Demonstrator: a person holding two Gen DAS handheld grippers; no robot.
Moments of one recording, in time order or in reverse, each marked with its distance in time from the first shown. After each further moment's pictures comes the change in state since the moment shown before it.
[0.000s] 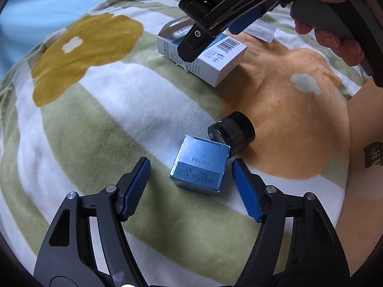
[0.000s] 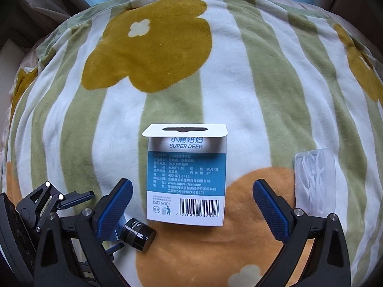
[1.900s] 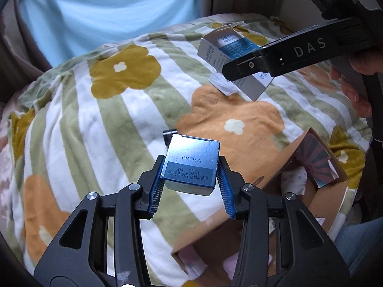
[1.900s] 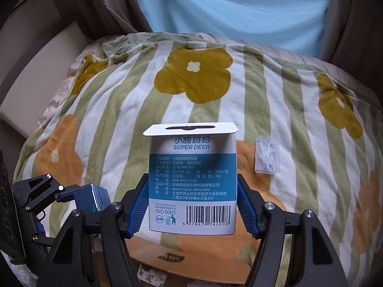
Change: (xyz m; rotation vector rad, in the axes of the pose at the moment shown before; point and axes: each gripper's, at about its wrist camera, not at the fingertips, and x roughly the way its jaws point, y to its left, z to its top) left arm -0.194 -0.137 0.002 -0.307 -0.116 0.176; right arm -0.188 0.016 -0.106 -0.245 -0.182 0.086
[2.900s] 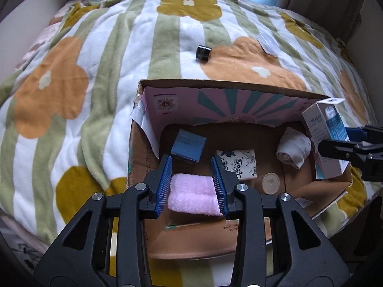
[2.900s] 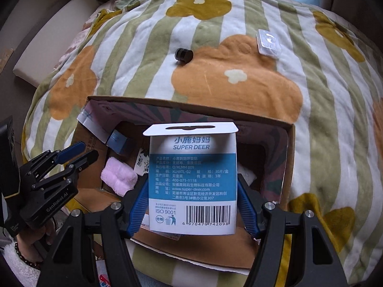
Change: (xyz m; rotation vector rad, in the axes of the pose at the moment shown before) left arm -0.011 -0.063 -0.144 -0.503 0.122 0.213; right arm -0.009 -0.003 -0.196 0.039 0.196 0.093
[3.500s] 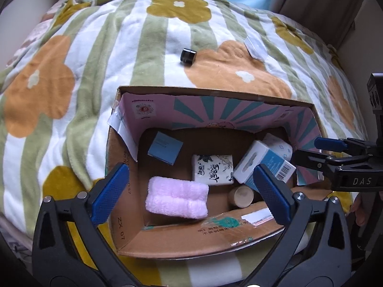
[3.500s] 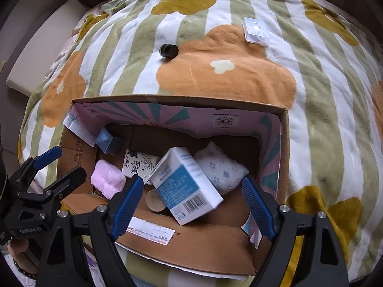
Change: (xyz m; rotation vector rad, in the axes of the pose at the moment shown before) left arm -0.001 -0.016 0.007 -0.007 0.002 -0.072; right arm 0.010 -0.018 -0.006 0.068 -0.004 -0.008
